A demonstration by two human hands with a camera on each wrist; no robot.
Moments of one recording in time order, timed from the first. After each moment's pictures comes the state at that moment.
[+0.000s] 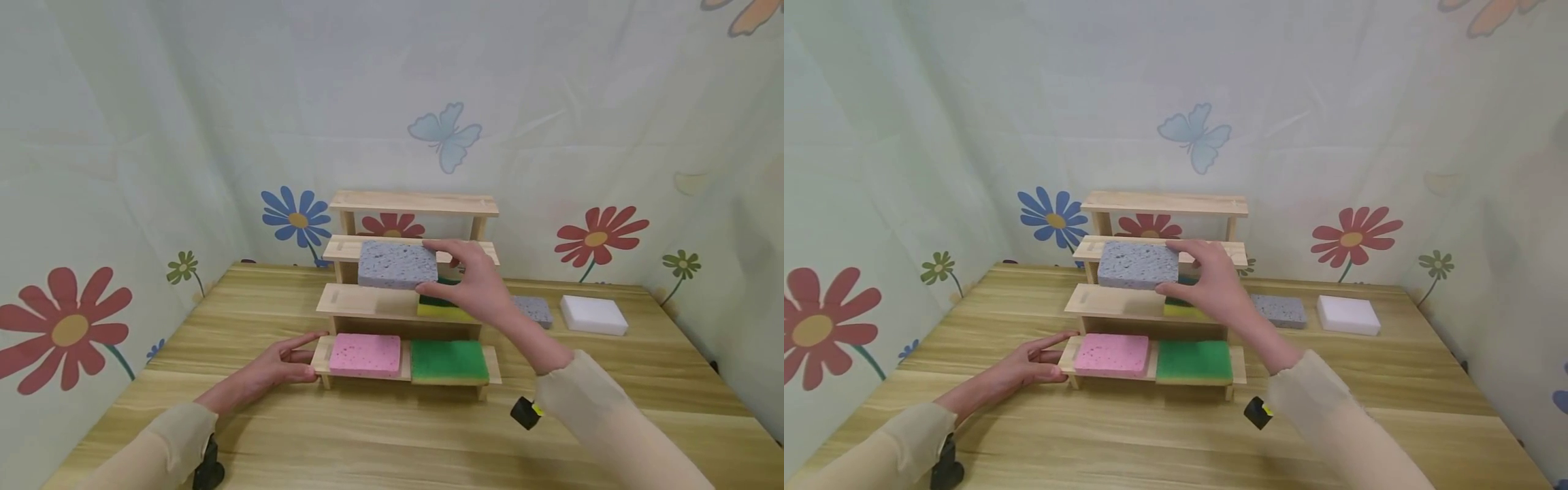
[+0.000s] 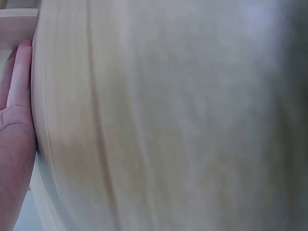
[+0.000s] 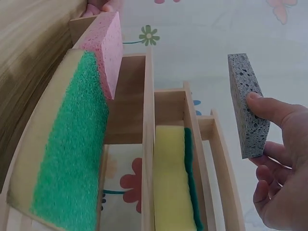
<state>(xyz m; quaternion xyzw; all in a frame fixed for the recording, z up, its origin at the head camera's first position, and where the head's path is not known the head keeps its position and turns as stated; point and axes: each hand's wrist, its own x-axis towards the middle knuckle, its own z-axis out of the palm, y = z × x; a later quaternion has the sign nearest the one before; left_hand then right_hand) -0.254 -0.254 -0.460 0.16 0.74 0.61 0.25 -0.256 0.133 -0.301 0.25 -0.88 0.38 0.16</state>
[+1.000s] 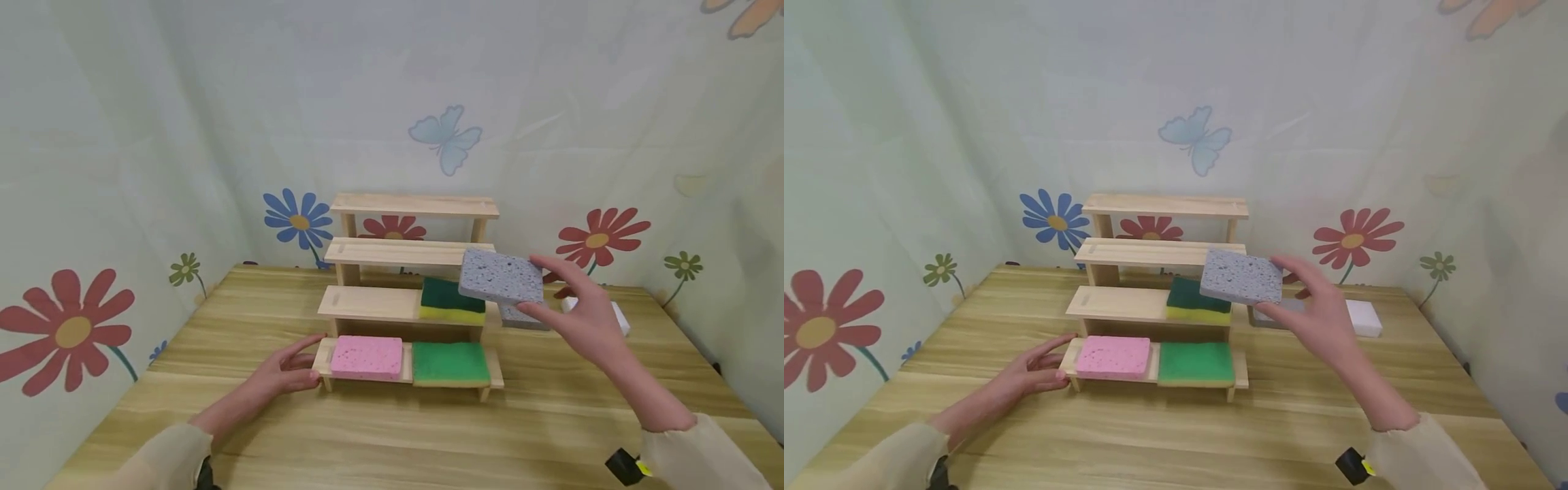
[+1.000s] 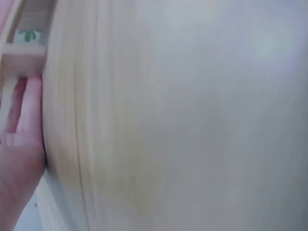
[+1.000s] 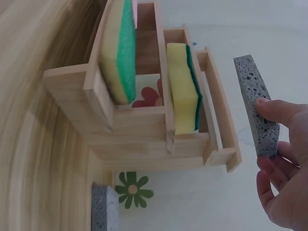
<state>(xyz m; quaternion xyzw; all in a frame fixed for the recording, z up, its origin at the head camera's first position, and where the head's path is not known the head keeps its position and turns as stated) -0.231 -0.243 -0.460 0.13 0.77 0.60 0.18 -0.211 0.246 -0.324 0.16 -0.87 0.37 0.26</state>
